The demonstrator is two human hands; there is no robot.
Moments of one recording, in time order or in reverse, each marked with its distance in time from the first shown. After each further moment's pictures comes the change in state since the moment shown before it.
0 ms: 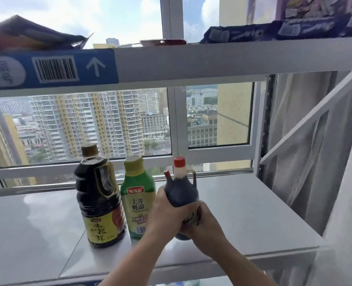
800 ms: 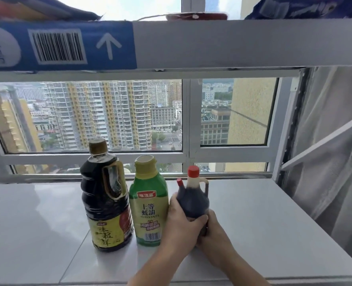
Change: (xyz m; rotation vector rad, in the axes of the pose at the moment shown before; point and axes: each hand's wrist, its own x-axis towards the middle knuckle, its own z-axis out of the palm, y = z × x) left_hand 0.025 -0.037 0.020 -0.105 -0.041 -0.043; right_hand 0.036 0.032 0.013 -0.167 -0.004 -0.021
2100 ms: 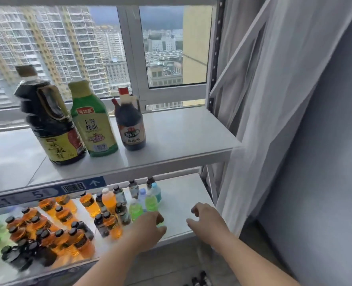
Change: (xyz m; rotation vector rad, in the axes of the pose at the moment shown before) left_hand -0.222 -0.106 0.036 0.858 -0.606 -0.126; right_hand -0.258 0.103 -0.087 -0.620 -0.056 0.352
